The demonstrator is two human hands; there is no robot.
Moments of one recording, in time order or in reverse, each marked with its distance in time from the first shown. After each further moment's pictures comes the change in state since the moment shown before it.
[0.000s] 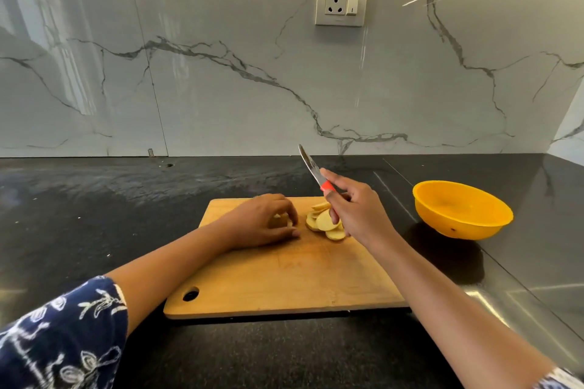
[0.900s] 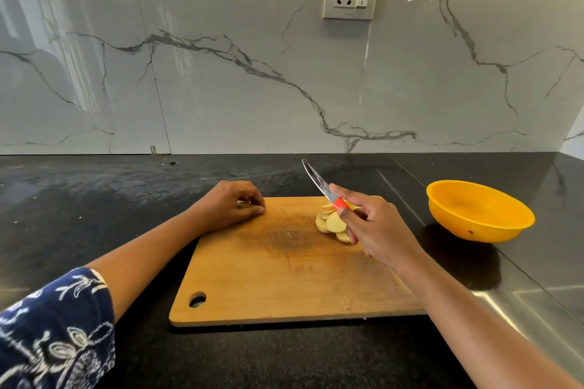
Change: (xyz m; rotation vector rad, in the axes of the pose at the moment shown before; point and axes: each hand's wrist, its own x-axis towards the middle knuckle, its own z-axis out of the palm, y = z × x) left_hand -0.015 -0.067 -0.018 -0.134 0.168 -0.064; right_hand -0.013 0.012 -0.001 -0.150 -0.055 -0.025
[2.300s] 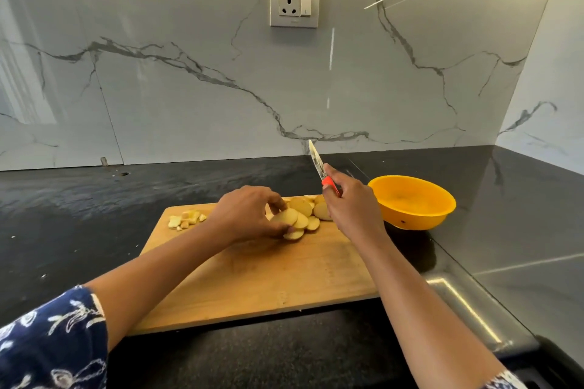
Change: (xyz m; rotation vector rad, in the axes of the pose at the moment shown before) left_hand 0.041 0.130 0.042 0.233 -0.096 -0.112; right_hand 0.012 0.024 -0.035 -0.191 0.342 0.077
